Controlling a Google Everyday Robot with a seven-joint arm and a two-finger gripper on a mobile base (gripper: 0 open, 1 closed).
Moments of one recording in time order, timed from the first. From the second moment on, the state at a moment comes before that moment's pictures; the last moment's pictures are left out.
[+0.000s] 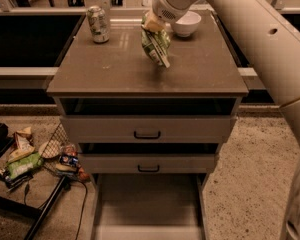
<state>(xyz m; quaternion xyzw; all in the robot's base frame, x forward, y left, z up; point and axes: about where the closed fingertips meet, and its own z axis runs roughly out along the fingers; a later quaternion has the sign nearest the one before) 0.740 -0.015 0.963 -0.61 0.69 -0.05 0.39</state>
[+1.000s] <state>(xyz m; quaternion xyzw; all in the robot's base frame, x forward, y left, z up) 0.745 -0.029 0.986 -0.58 0.69 -0.03 0.43</state>
